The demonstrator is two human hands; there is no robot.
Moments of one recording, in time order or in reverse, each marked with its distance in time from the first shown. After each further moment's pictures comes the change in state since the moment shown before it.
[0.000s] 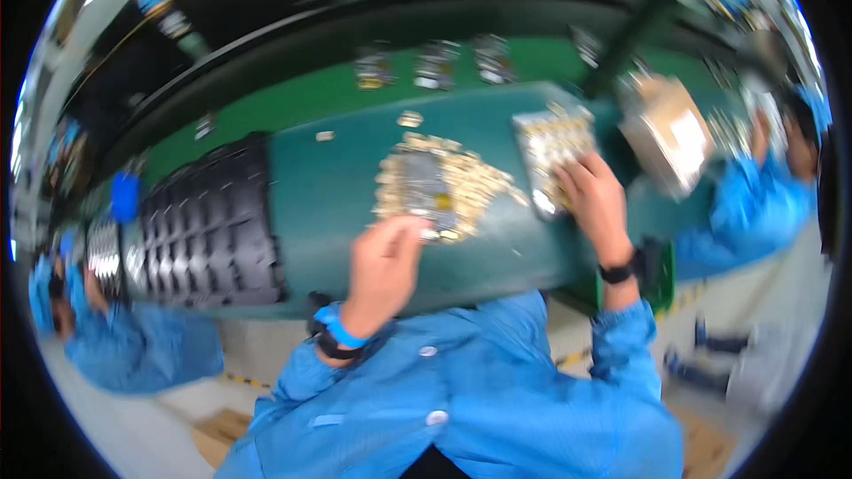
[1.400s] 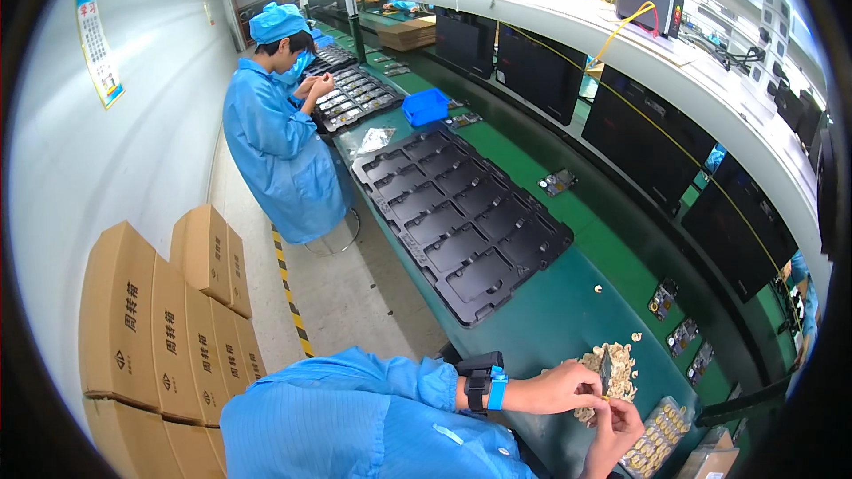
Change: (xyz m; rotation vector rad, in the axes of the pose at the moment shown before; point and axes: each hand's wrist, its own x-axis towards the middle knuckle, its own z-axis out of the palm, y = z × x) left_hand -0.003 0.018 -0.002 -0.187 -0.011 0.075; right_hand 0.001 -0.156 -0.005 0.926 -0.438 0.321
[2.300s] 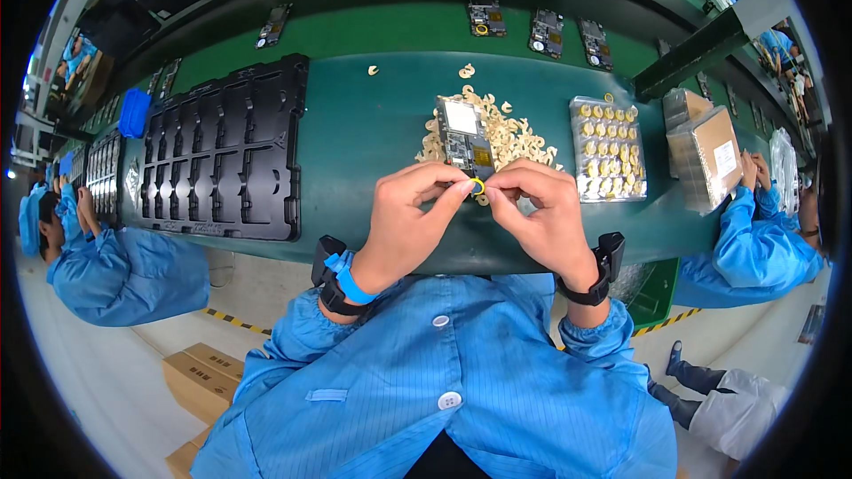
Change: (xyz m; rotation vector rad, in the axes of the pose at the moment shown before) left_hand 0.011 0.003 -0.002 -0.011 0.026 -0.037; right_hand 0.014 0.012 -0.004 -0.129 0.052 -0.360
